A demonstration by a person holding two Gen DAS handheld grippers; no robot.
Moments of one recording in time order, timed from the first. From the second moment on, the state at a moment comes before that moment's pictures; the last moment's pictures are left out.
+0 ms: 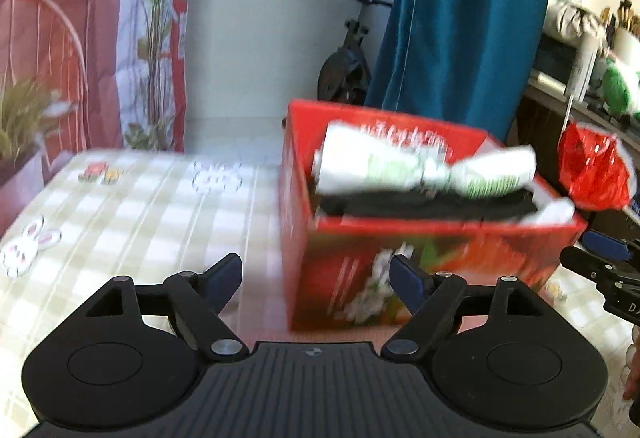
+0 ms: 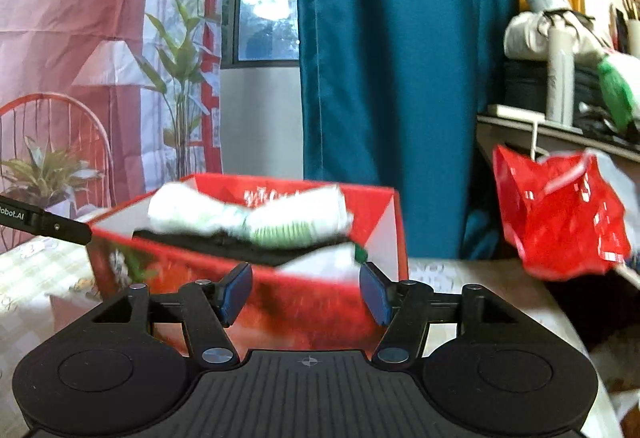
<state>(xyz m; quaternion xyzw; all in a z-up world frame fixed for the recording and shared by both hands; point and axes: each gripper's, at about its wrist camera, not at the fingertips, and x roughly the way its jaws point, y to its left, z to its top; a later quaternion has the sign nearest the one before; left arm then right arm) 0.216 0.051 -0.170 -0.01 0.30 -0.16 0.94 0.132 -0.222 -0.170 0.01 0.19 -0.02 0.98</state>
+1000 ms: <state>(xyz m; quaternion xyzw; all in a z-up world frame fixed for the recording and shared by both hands) 0.219 0.017 -0.242 0.02 0.39 -0.15 0.91 0.161 -0.198 -0.260 0.06 0.35 -0.05 0.93</state>
